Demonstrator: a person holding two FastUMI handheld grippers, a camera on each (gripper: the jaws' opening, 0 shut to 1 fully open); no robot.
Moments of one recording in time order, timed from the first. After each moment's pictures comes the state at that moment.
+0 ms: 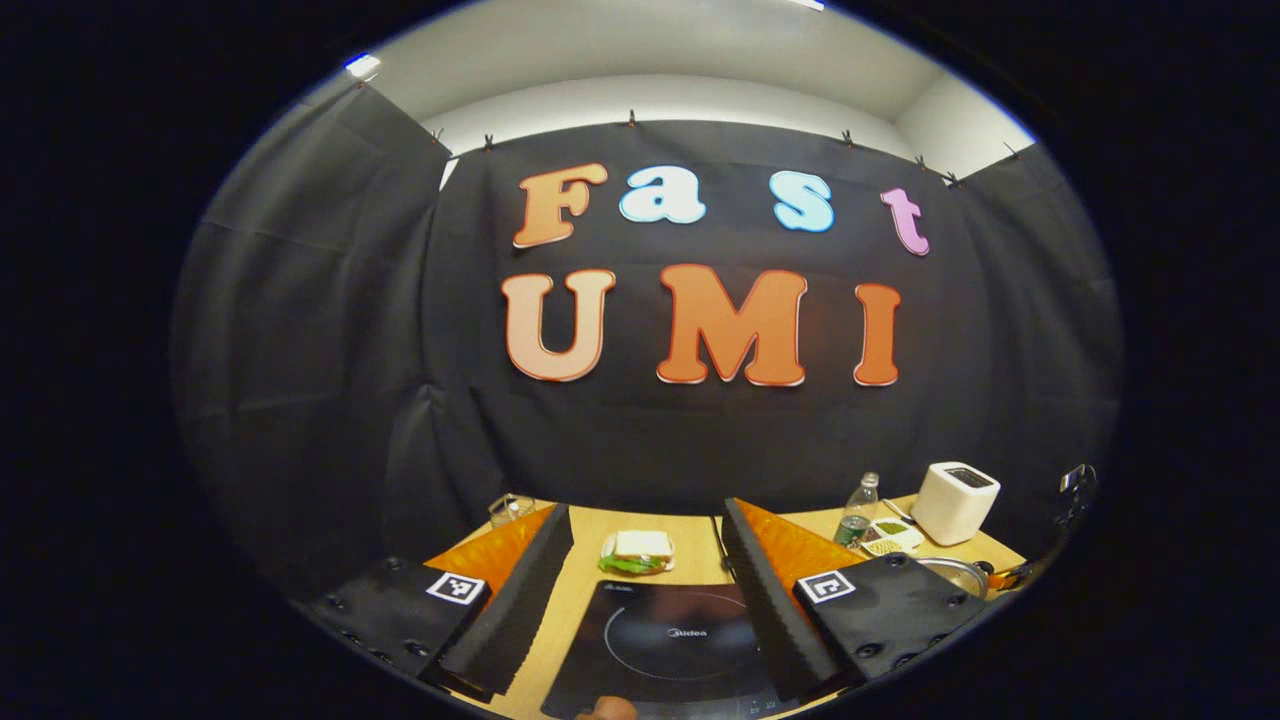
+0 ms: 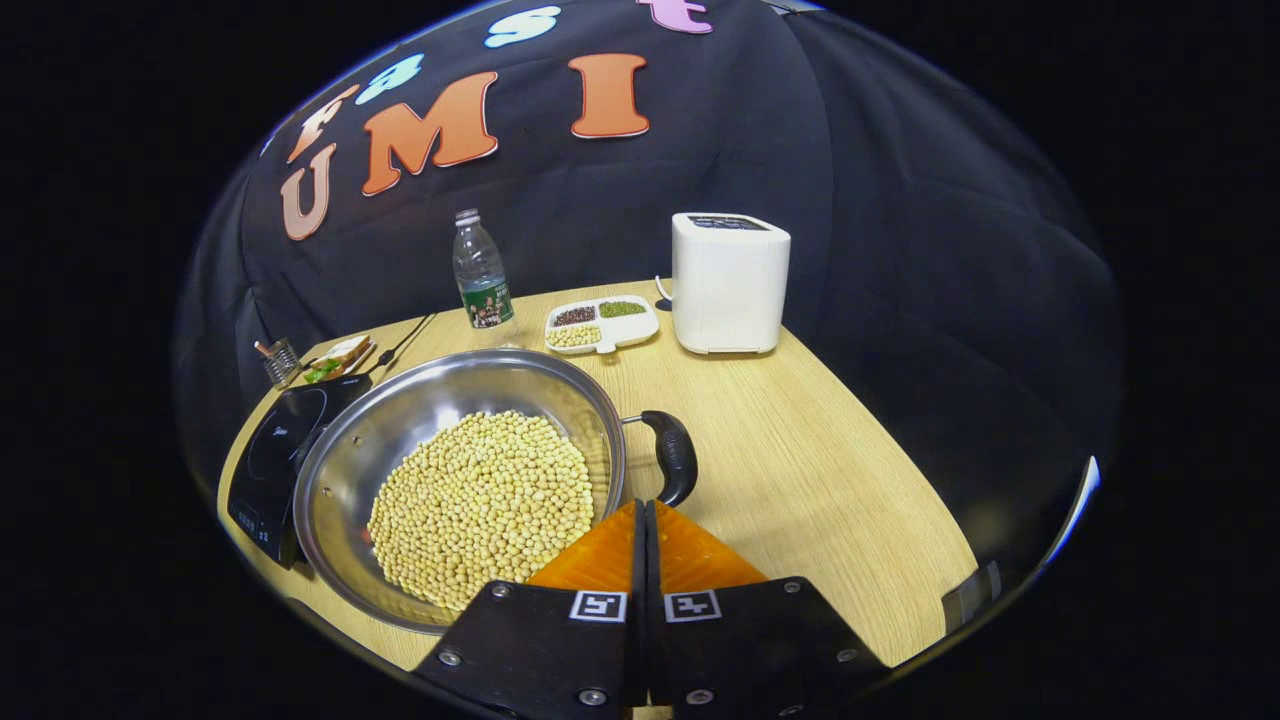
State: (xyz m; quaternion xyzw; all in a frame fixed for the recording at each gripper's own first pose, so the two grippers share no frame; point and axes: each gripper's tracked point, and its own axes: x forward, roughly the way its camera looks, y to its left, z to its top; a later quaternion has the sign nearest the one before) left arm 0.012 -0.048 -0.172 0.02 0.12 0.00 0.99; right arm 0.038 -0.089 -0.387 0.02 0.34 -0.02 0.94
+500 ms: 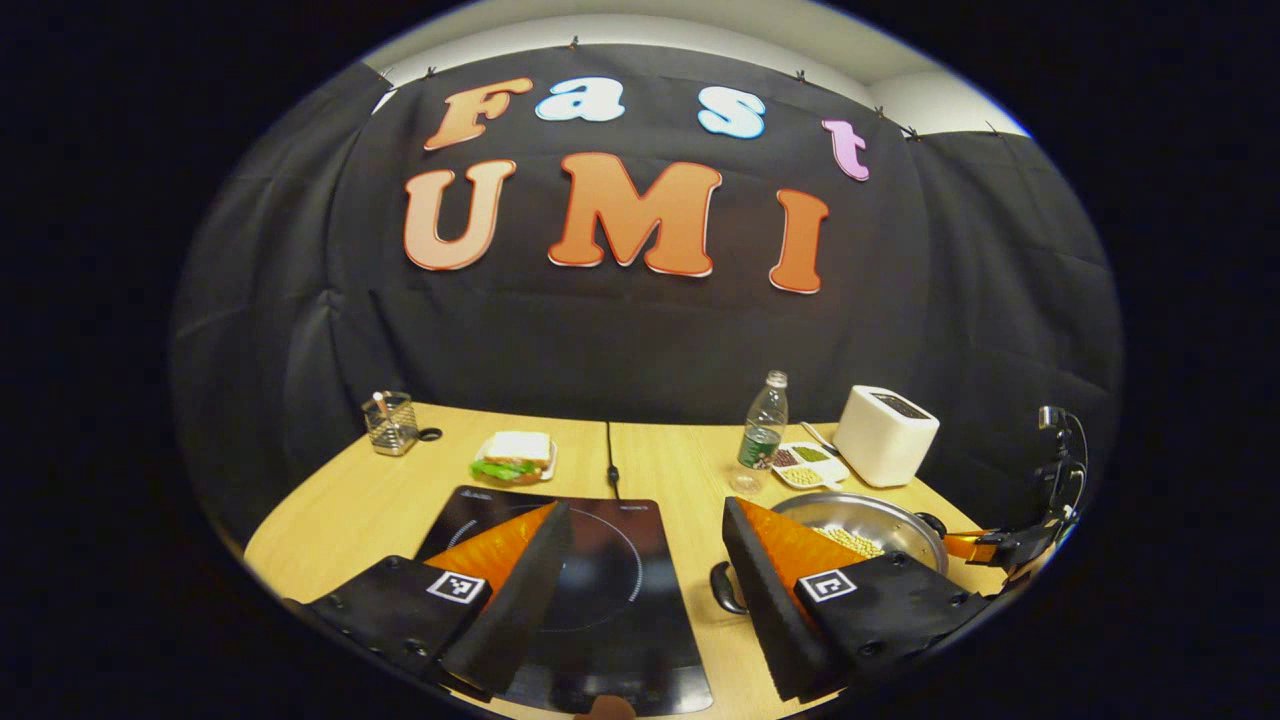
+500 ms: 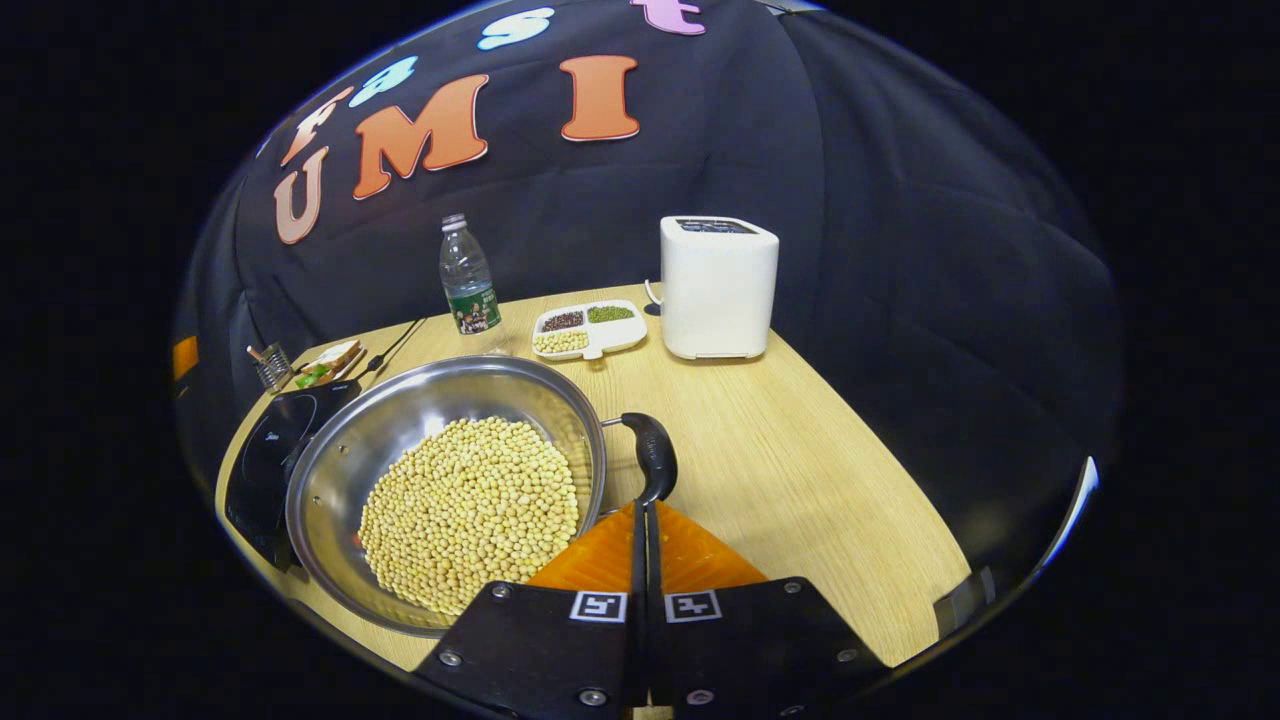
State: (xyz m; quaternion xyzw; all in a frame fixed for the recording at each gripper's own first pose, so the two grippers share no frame) left arm 0.001 -0.180 -0.304 -0.01 0.24 -0.10 0.97; right arm 0.042 -0.100 -0.381 0.02 0.34 -0.04 0.94
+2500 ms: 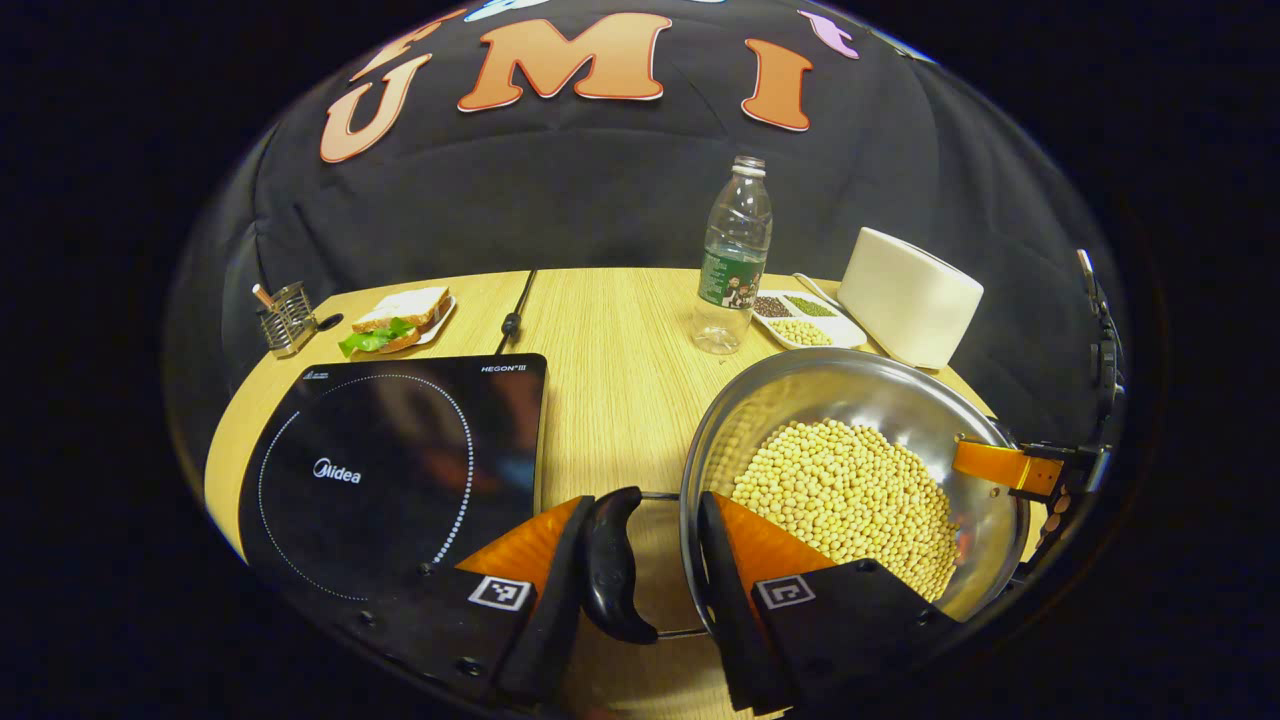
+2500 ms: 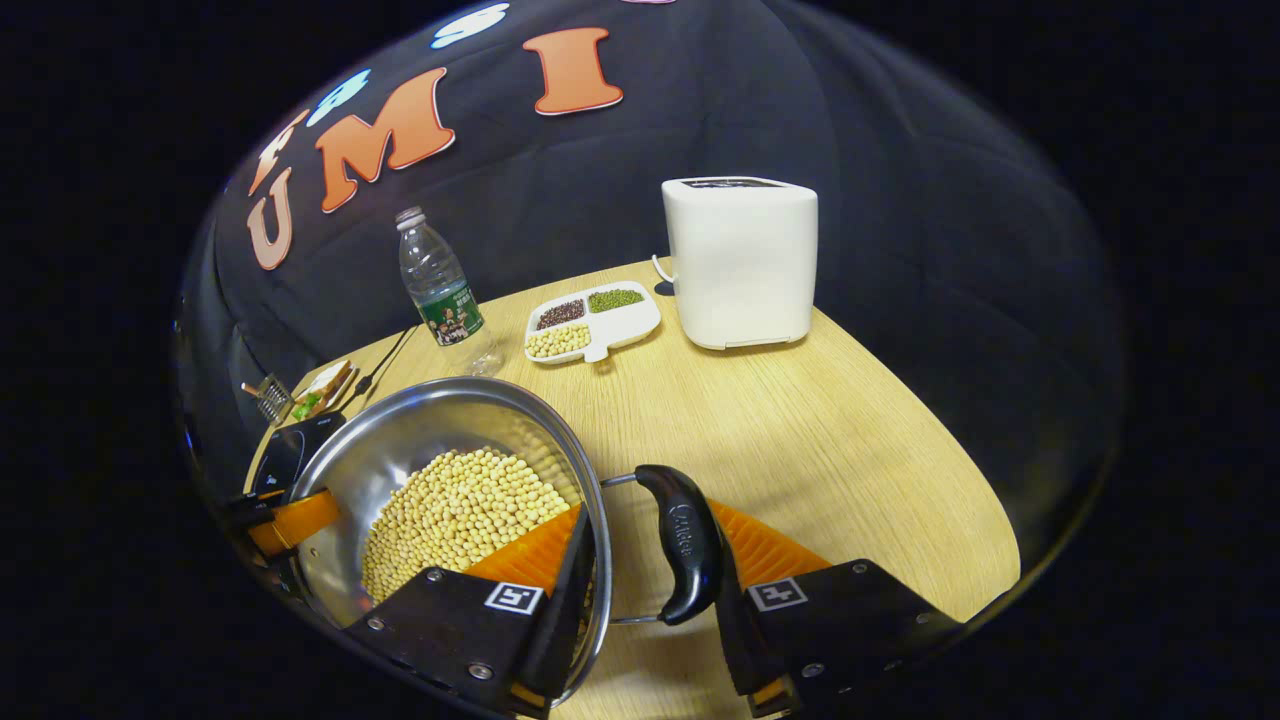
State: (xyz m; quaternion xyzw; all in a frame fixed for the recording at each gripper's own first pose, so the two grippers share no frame) left arm 0.020 -0.272 -0.490 0.02 0.41 -0.11 0.91; right arm 0.098 -0.083 -0.422 0.08 0.38 -0.03 0.92
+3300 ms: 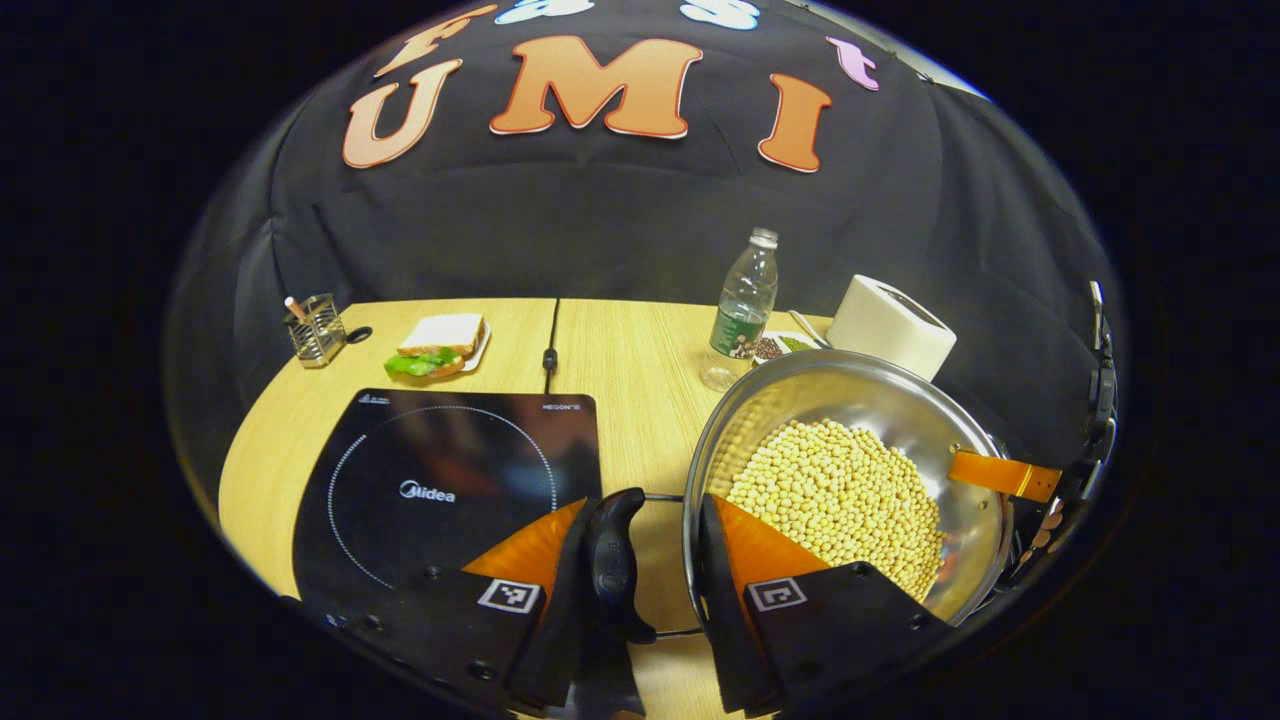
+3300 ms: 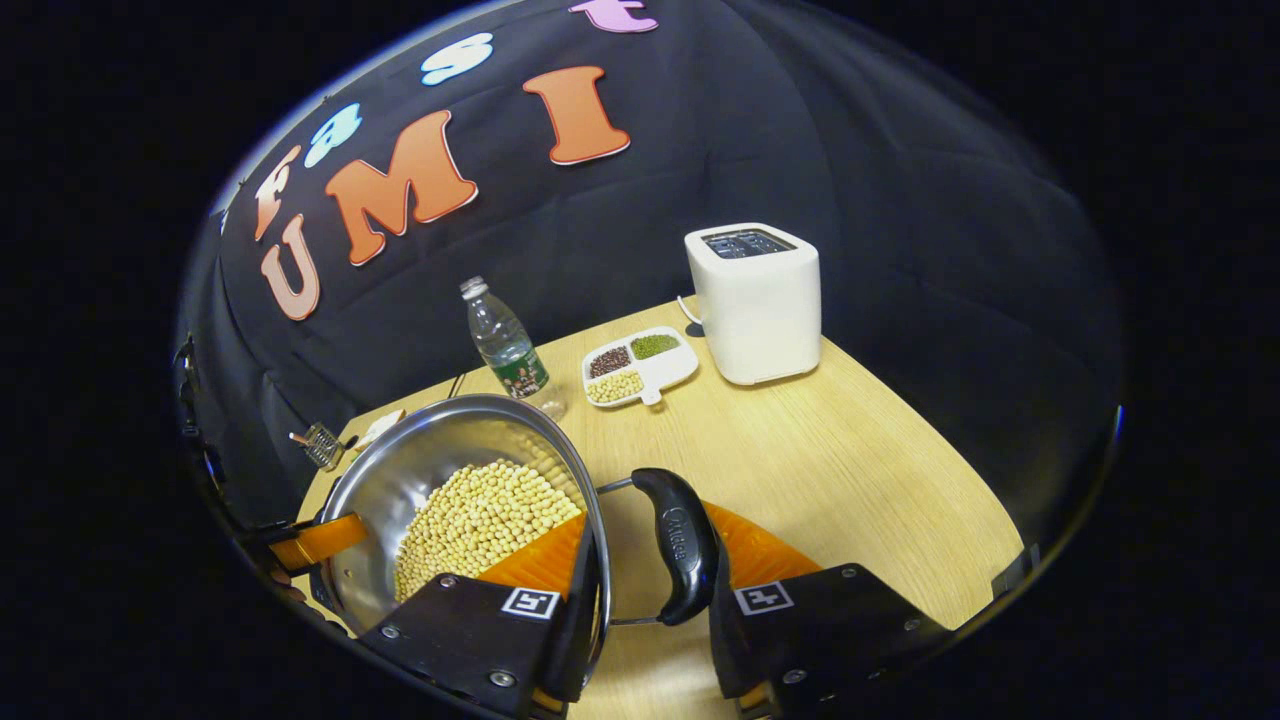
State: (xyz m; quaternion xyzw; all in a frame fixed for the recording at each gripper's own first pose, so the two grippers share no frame) left arm 0.012 -0.230 -0.402 -0.01 0.39 -0.11 0.91; right arm 0.075 -0.038 -0.336 0.13 0.33 -0.01 0.93
